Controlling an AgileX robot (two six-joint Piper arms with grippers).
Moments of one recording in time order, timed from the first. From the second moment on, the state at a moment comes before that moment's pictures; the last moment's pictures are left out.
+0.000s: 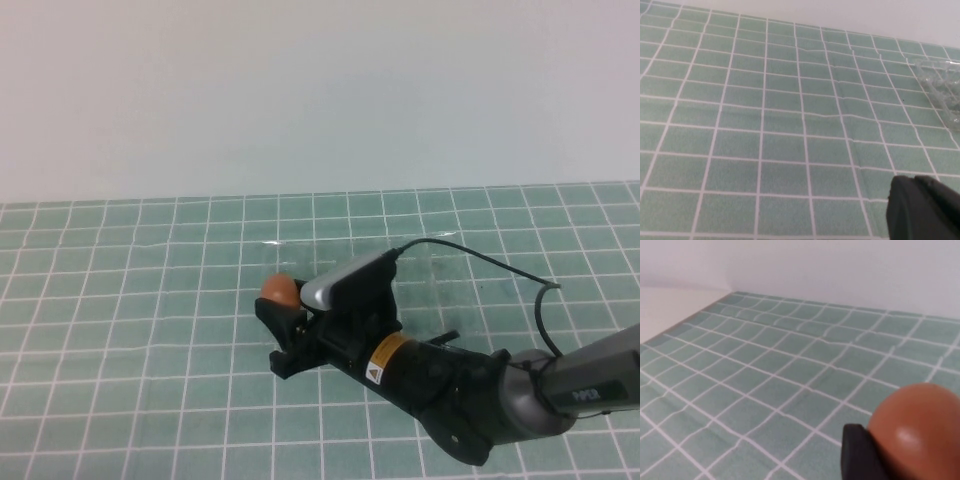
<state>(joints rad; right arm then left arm) 0.76 2.20 -1.03 -0.06 -0.91 0.24 -0.10 0.00 0.00 -0.03 0.37 -0.03</state>
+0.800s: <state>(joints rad) 0.76 2.20 -1.07 -0.04 -0.78 0.25 -0.10 0.00 0.00 -0.03 0.37 -0.03</state>
